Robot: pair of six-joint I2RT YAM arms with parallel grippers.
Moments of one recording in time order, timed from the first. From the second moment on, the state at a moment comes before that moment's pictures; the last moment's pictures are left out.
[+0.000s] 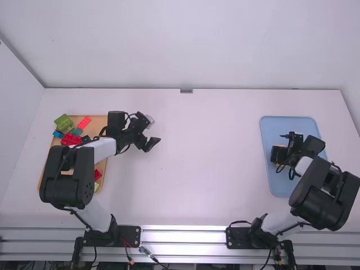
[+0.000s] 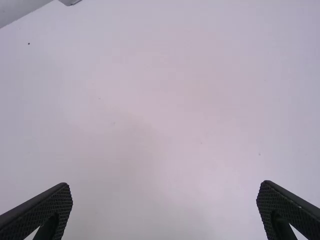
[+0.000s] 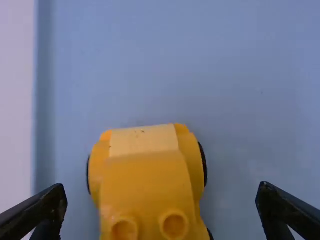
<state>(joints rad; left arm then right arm) 0.01 1.74 0.82 0.11 0.62 0.56 -0.55 1.68 0.69 0.04 -0.25 -0.39</state>
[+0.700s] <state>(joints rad) -0.15 1.49 0.95 -0.26 0.05 0.05 -0.06 1.13 0.69 -0.18 -0.19 -0.31</state>
